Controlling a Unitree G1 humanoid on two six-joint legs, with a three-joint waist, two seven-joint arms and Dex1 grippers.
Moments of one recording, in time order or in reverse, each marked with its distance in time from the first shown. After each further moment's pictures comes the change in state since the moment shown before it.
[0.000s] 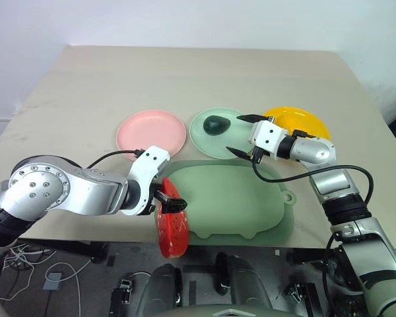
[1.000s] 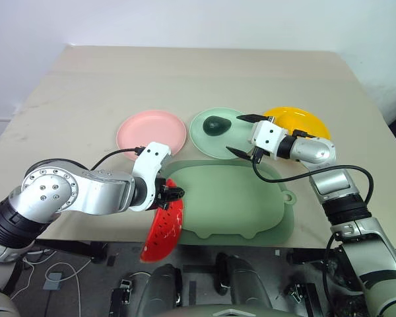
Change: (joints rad) left arm 0.056 -0.102 0.067 0.015 0.000 -0.024 0.147; right arm 0.000 0.000 0.000 0.000 0.000 -0.005 0.000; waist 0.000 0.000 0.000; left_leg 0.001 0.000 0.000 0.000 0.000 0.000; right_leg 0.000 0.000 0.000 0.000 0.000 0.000
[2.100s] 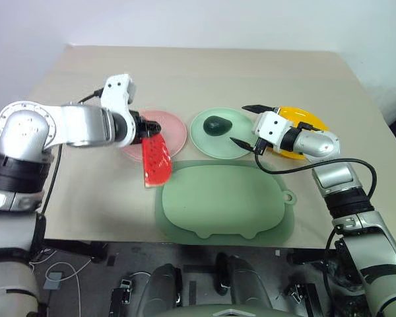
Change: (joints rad) left arm -0.392 -0.211 0.195 0.651 0.212 0.088 0.095; right arm -0.057 -0.014 -0.016 0.061 -0.011 -0.021 -0.039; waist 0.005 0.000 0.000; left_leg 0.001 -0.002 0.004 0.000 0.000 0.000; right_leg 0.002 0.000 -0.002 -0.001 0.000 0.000
